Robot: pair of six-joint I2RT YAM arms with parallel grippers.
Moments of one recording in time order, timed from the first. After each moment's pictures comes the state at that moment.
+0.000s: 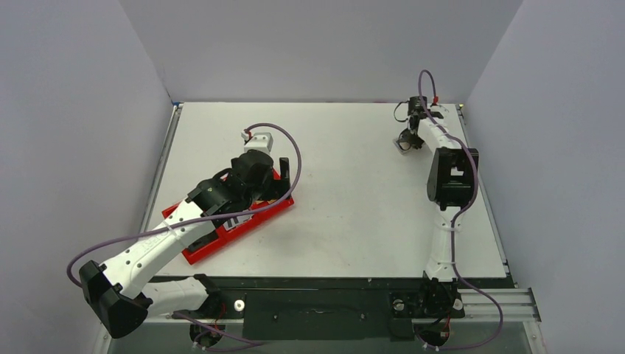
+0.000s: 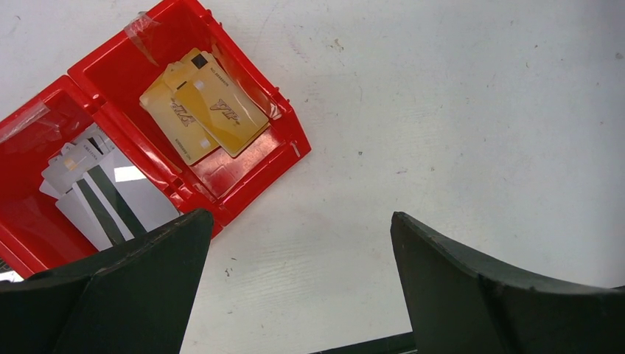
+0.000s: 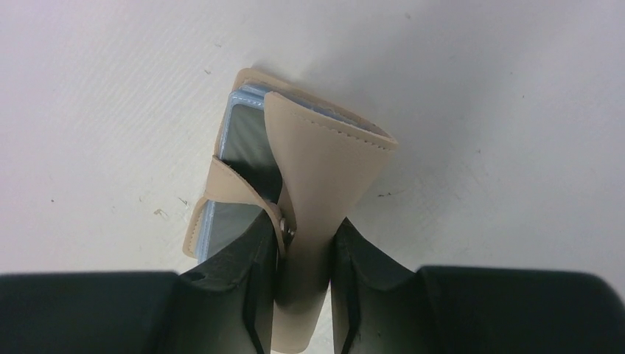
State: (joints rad) left arm -0.76 1.15 1.15 -0.71 -0.38 -0.56; right arm 0.00 2.35 1.96 -0.65 0.36 0.71
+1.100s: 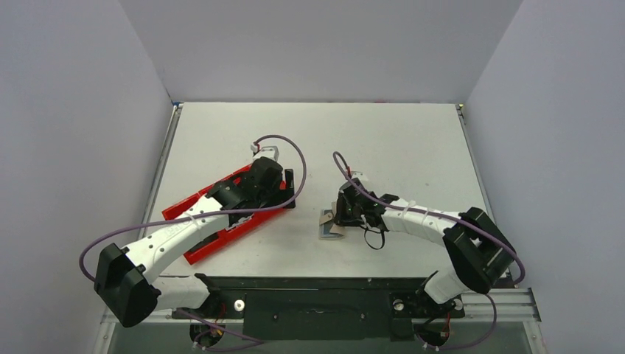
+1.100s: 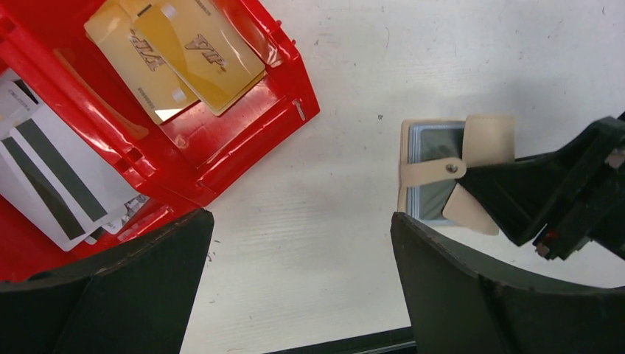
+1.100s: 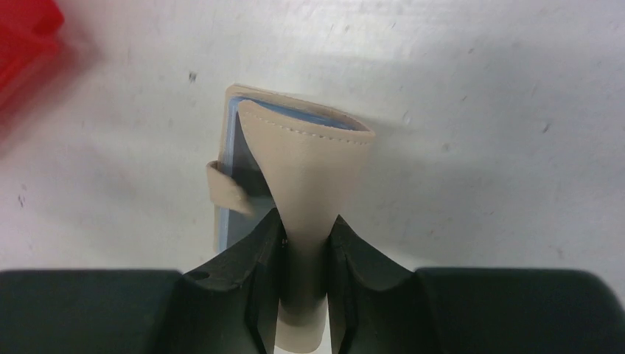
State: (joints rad) left arm -0.73 1.25 1.04 -0.65 -0.31 -0.63; right arm 0.70 1.53 0.80 -0.25 0.10 0.69
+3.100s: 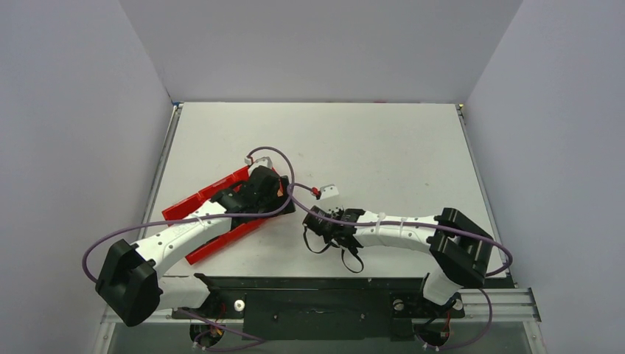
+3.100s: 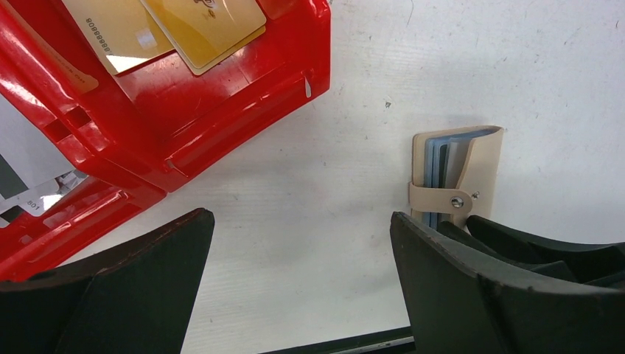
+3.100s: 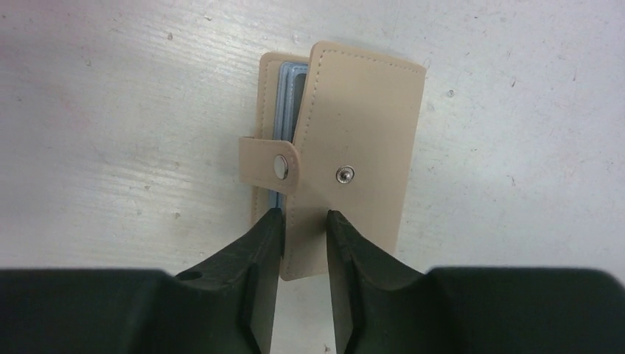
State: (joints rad) left arm -0.69 1.26 0.87 -0.53 -0.21 -0.80; right arm 1.09 1.61 0.94 -0.53 0.54 0.68
